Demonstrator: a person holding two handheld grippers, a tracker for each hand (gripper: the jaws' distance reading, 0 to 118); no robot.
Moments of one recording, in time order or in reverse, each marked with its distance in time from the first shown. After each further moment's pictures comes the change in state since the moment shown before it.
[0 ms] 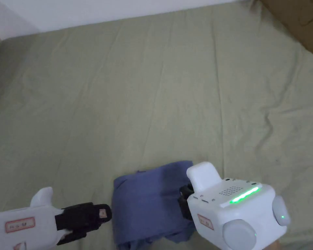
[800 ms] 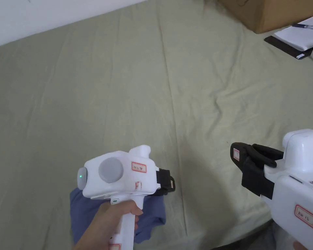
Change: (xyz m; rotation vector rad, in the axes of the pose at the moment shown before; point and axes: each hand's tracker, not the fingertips) left arm 0.197 -0.019 -0.216 -0.322 0.110 -0.454; right arm 0.128 -0.064 0.169 0.495 -0.134 -0.335
